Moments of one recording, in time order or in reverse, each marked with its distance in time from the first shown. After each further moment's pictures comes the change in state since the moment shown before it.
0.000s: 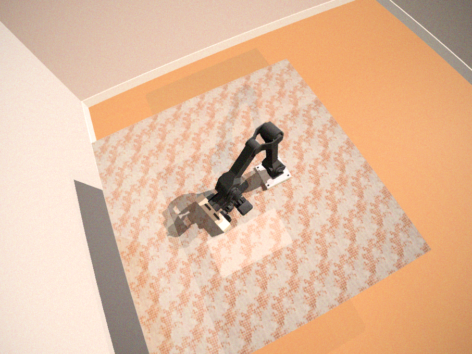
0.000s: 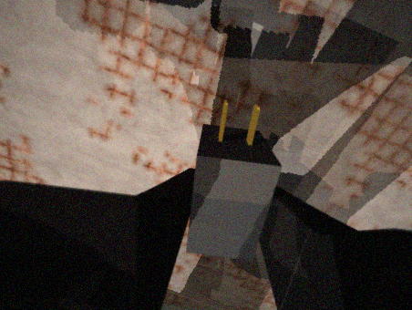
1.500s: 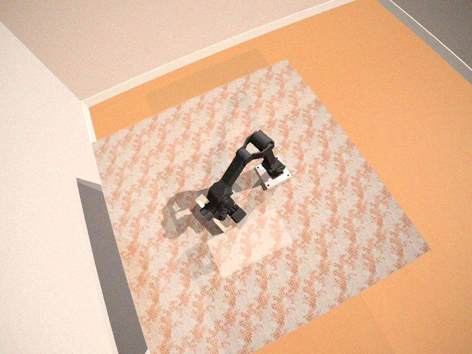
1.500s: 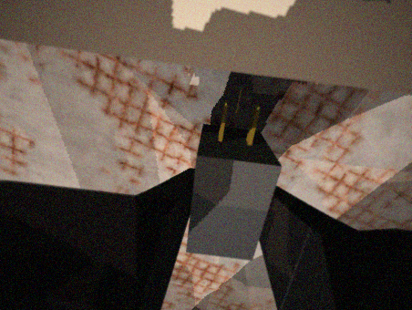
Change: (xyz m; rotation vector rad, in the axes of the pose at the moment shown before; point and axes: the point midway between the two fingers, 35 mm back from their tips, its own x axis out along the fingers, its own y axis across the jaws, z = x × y) arm -0.002 0.006 0.048 -0.069 -0.006 -0.004
